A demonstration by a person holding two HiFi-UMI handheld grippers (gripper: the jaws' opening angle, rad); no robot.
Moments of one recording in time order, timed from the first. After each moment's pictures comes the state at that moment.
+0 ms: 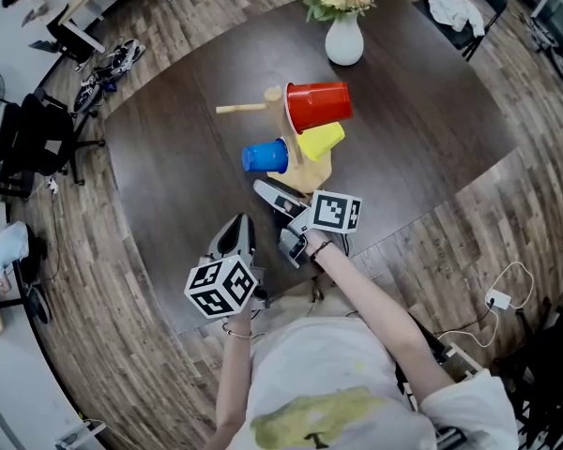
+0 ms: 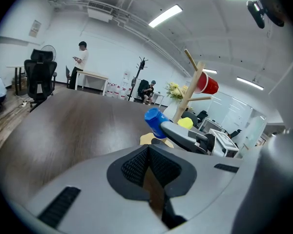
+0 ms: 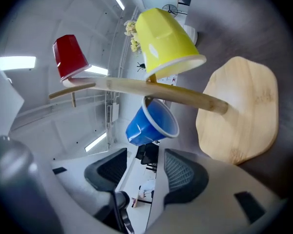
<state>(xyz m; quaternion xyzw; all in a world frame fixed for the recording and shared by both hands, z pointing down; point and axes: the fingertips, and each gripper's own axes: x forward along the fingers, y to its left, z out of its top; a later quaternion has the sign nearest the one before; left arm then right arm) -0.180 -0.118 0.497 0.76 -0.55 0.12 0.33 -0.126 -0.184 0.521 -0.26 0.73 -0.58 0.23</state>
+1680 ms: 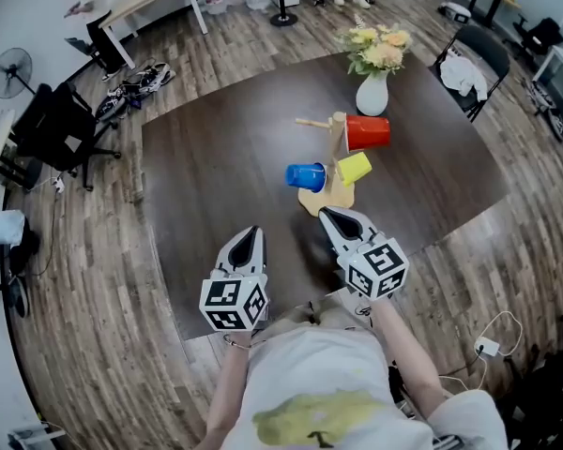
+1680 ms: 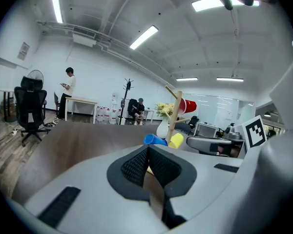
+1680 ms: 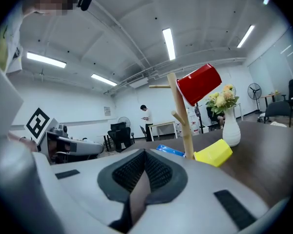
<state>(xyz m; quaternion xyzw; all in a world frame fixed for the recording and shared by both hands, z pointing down) -0.218 -0.098 0.427 0.82 -0.54 0.08 0.19 -0.087 -0.122 0.432 -0.42 0.90 -0.14 -0.03</state>
